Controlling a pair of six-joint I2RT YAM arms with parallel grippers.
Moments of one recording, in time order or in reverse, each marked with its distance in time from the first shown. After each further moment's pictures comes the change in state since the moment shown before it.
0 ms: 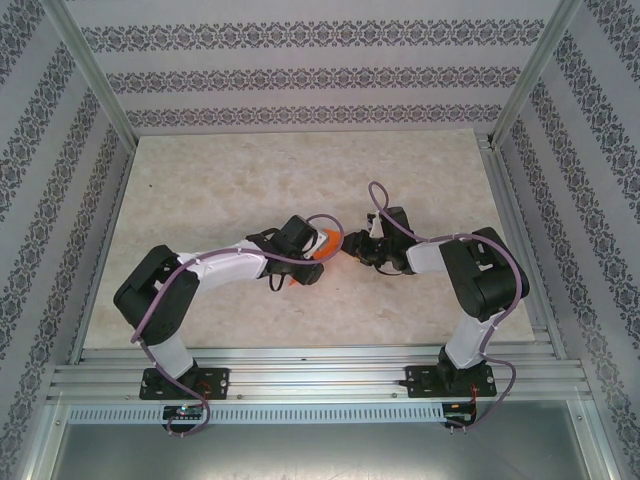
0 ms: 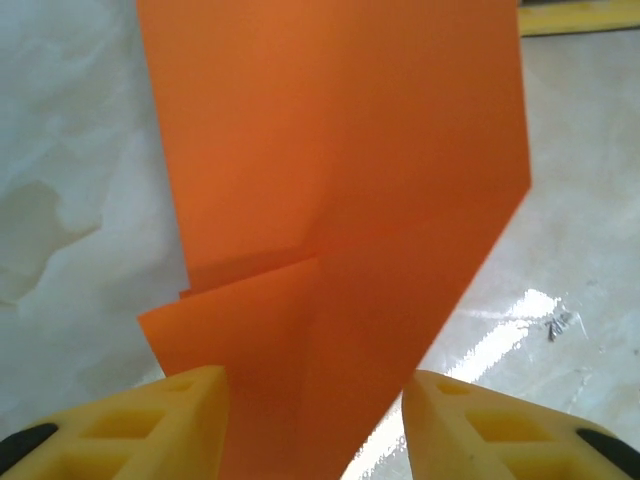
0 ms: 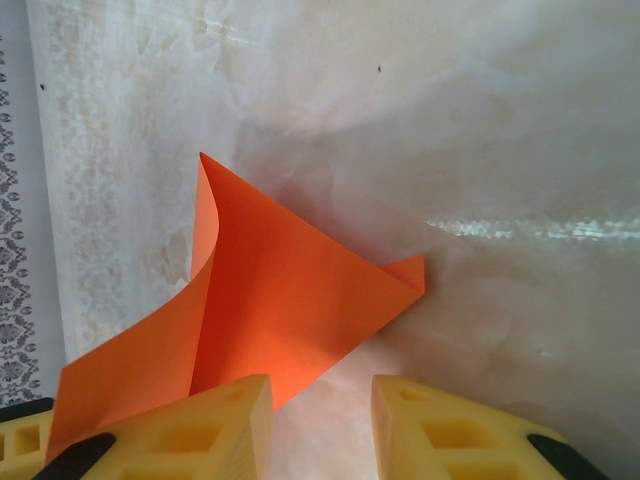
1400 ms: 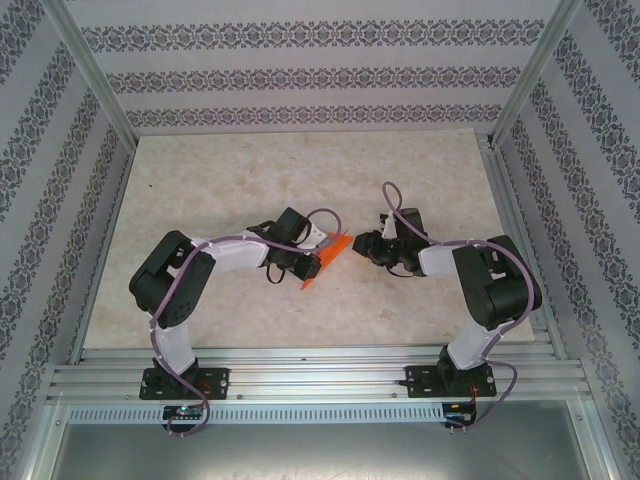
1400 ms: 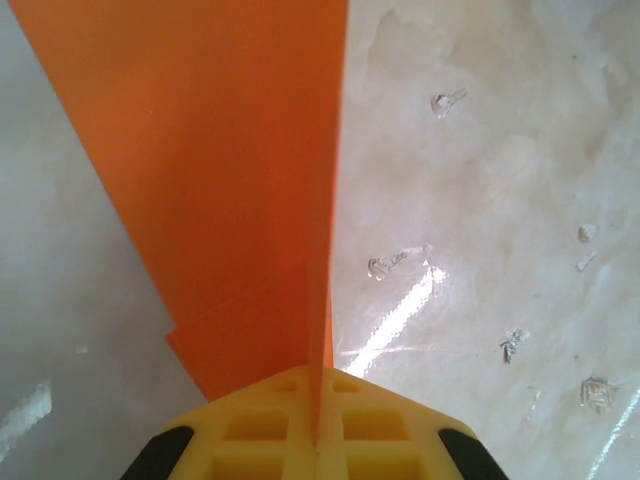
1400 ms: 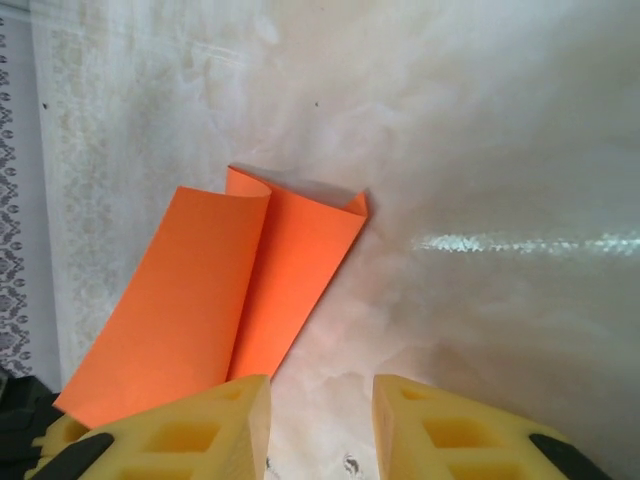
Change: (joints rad) left arm 0.108 0.125 0.035 0.063 0.336 0.048; right arm -0.084 -0.093 -0.058 -0.040 -0.029 -0.062
